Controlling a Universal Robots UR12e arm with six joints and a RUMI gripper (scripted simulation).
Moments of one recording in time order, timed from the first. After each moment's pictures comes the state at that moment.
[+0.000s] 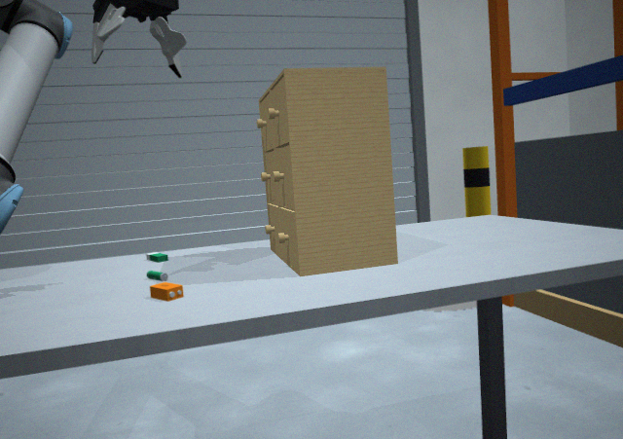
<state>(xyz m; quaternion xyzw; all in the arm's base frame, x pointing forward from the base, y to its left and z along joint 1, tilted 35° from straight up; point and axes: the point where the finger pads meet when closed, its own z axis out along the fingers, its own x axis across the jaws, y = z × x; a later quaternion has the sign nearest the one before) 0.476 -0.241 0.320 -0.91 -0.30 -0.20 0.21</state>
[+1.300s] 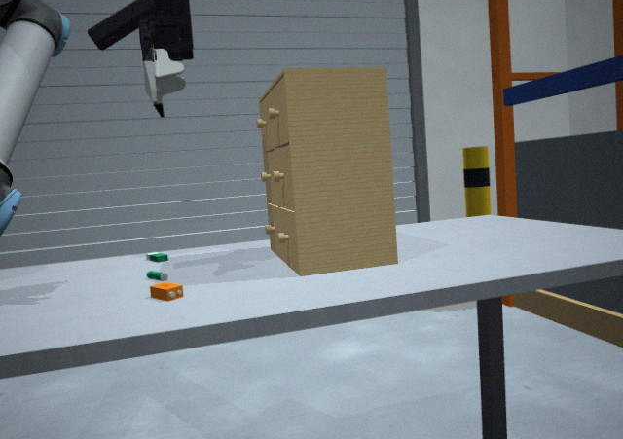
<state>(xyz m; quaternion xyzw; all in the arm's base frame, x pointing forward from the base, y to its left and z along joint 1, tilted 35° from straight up) 0.513 -0.212 0.271 -0.69 -0.66 -0.28 0.10</state>
